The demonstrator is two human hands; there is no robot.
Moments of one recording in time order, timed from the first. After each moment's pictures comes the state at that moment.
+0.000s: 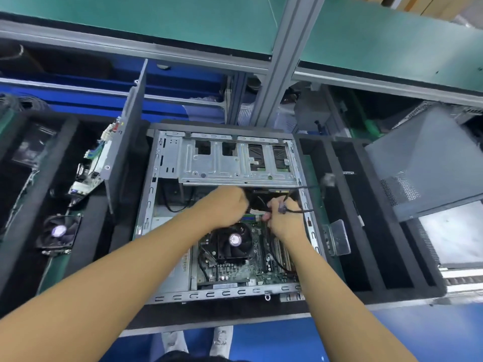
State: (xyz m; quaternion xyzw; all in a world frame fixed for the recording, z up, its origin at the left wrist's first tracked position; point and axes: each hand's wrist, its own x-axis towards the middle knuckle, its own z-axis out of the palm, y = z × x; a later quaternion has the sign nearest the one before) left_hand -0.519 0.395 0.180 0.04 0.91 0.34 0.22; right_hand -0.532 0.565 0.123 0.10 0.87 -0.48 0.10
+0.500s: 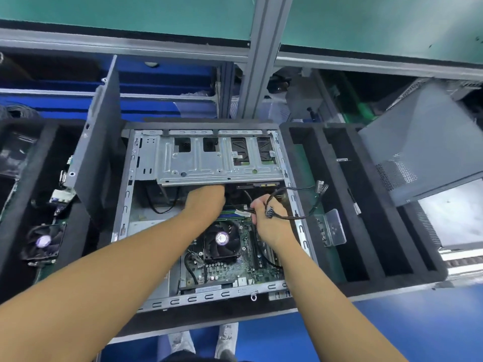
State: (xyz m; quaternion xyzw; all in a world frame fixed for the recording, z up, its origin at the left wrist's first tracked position) left_hand -0.557 0.408 0.092 -0.03 0.98 0.11 0.15; right_hand -0.520 0.580 0.116 0.05 0.84 -0.52 0.13
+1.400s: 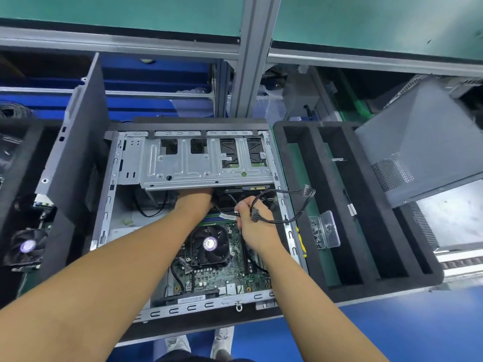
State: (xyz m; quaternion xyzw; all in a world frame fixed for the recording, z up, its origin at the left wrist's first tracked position) left_hand -0.576 0.405 0.065 -0.04 0.97 0.16 0.17; right_hand -0.526 0.576 0.104 0.05 0.82 -0.56 0.15
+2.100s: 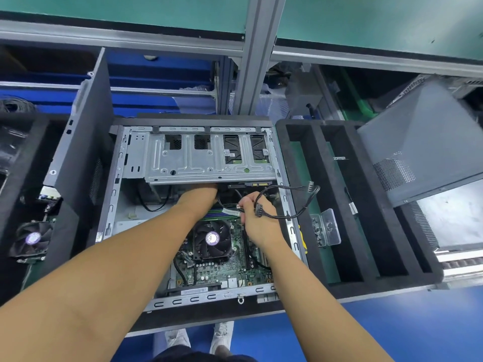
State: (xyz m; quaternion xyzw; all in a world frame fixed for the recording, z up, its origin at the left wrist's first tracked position) left_hand -0.572 0.404 0.069 0.00 0.97 0.16 0.20; right_hand -0.523 0.575 0.112 0.05 0.81 -0.56 0.14
